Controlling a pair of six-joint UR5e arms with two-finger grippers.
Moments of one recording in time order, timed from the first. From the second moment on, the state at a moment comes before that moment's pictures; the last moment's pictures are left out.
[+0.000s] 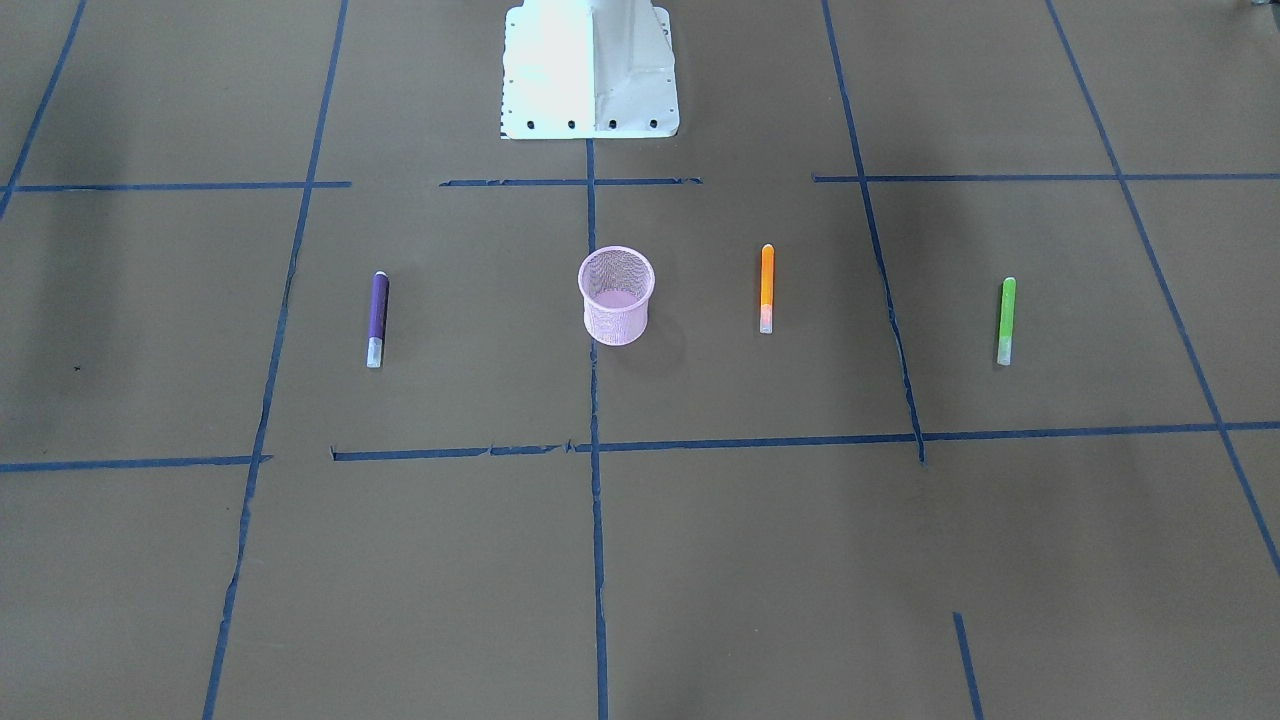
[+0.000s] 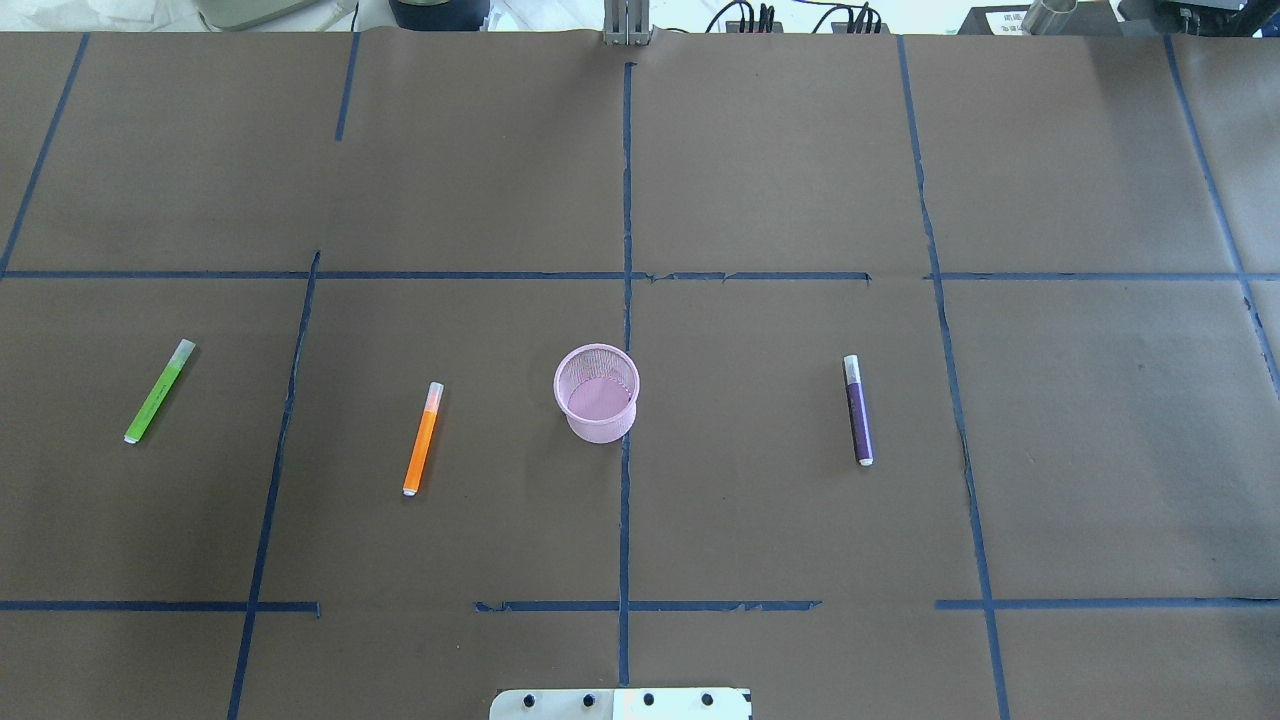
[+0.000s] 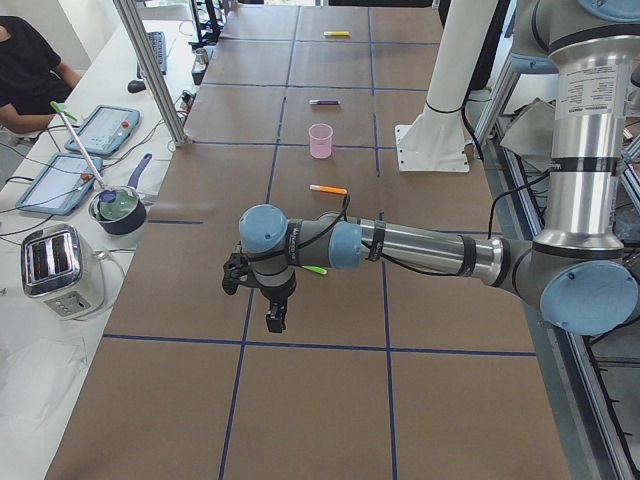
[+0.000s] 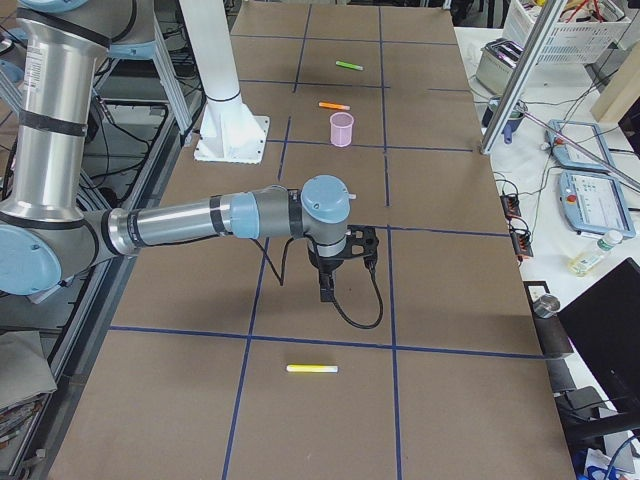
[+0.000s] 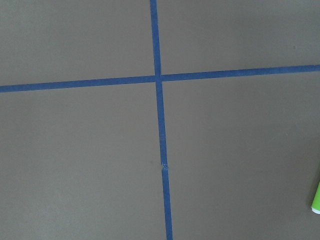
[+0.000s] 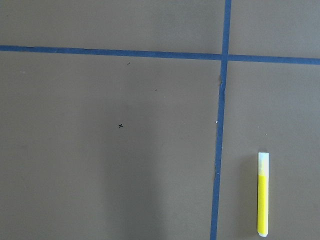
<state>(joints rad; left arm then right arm) -1.53 -1.53 -1.76 -1.45 -2.35 0.04 1.52 -1.79 2.00 -1.69 2.39 0.05</state>
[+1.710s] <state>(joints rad) -1.20 -1.53 -1.76 -1.70 -2.35 -0.12 1.47 -1.86 1.96 -1.51 2.43 0.06</state>
